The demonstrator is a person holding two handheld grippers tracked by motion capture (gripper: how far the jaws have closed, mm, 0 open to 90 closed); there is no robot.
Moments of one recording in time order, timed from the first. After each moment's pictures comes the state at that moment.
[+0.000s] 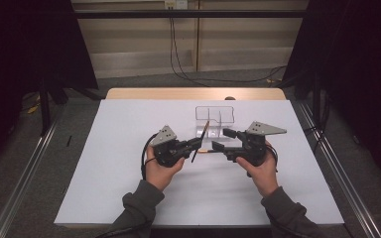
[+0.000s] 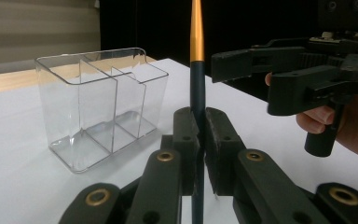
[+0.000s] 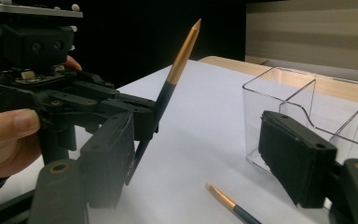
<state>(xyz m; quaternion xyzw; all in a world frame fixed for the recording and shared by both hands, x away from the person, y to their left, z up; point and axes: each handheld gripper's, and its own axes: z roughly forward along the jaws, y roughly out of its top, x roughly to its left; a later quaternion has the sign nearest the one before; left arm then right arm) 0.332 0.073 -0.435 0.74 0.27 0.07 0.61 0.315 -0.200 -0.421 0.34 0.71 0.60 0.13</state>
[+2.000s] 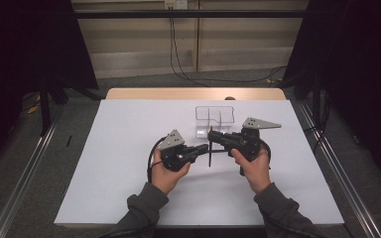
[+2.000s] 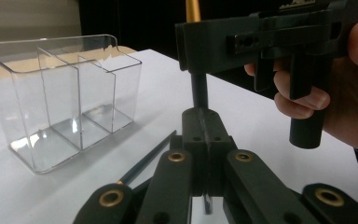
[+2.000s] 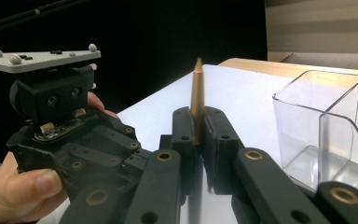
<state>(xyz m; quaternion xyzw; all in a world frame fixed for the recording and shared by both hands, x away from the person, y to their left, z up) 0.325 0.057 -0.442 0.75 0.25 0.05 0.61 0.325 -0.187 -0.415 0.35 0.69 0.63 0.07</state>
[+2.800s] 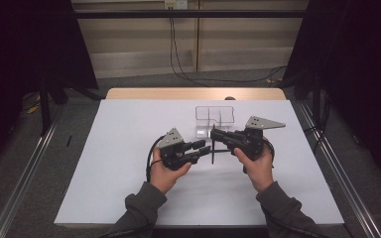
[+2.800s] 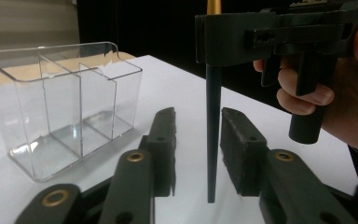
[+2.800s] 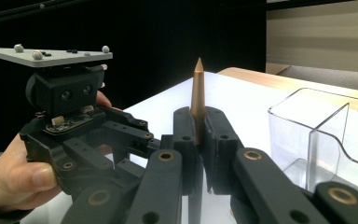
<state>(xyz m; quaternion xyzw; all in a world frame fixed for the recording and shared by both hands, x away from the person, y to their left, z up) 0.330 0.059 -0.441 0.75 0.24 0.05 0.62 0.321 -0.193 -0.406 0.32 0.70 0.63 0.10</state>
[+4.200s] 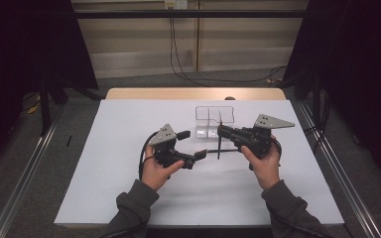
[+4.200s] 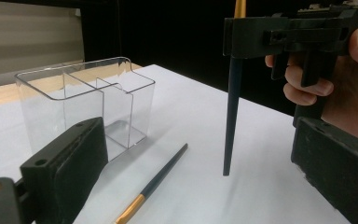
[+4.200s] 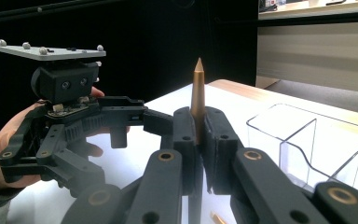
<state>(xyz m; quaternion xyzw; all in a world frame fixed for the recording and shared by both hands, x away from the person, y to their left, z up) 0.339 0.077 -0.432 0.75 0.23 0.06 0.62 0.320 -0.210 -0.400 0.31 0.70 0.64 0.13</state>
